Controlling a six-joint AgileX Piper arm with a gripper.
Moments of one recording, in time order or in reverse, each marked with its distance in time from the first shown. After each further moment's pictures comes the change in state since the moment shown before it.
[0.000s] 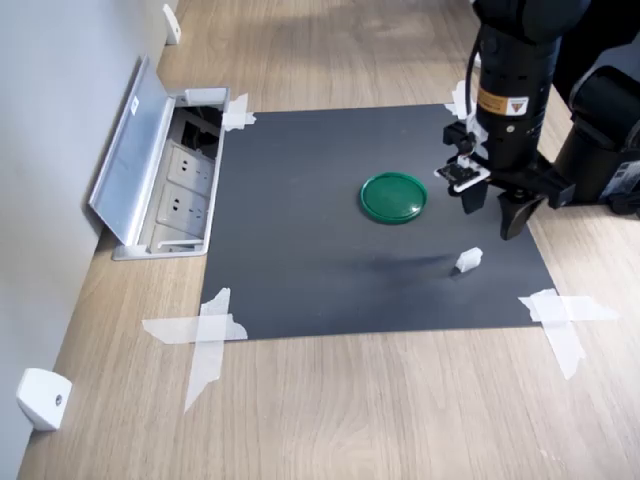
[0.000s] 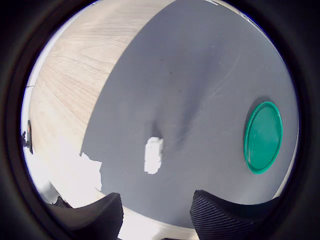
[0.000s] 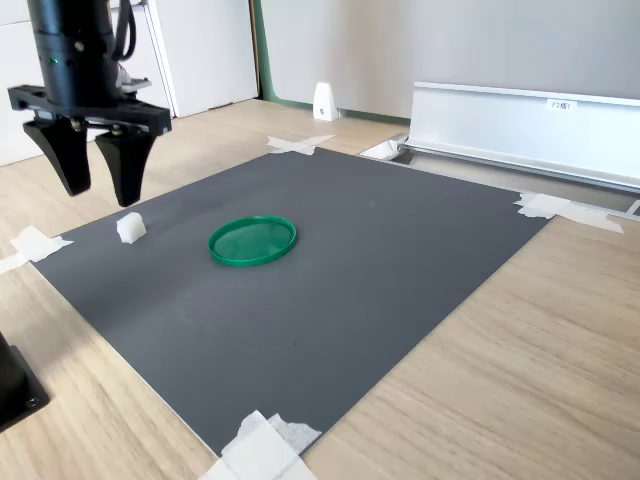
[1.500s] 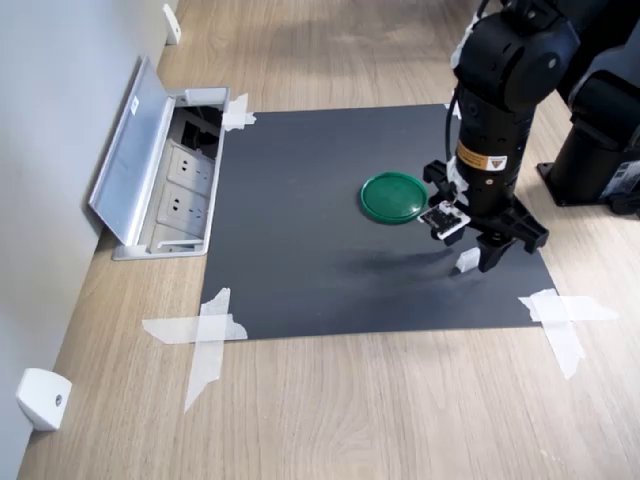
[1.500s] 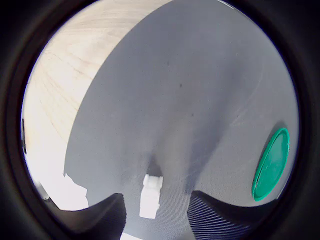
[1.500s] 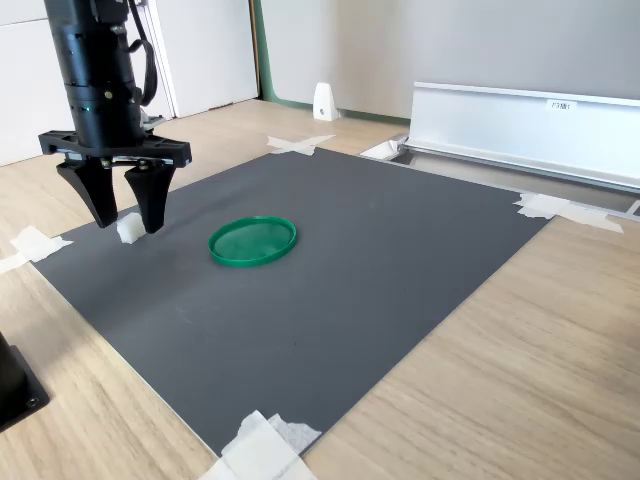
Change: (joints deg) arm 4.6 8.8 1.5 -2.0 -9.6 1.2
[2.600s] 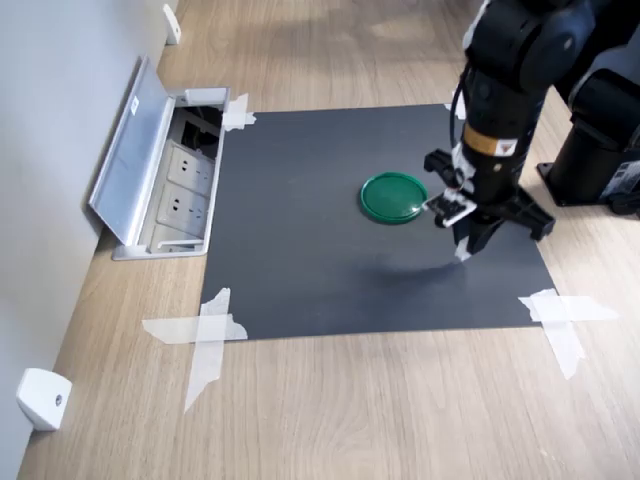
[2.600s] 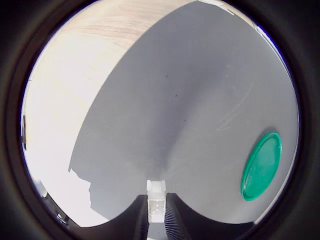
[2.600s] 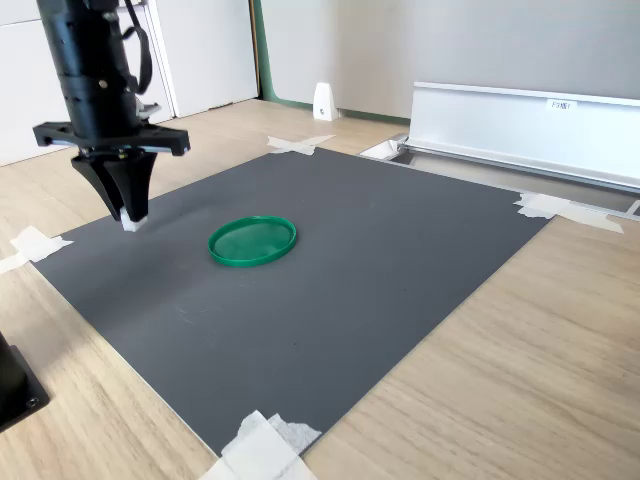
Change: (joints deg) arm -0.4 -5.6 -0.7 -1.4 2.9 -1.0
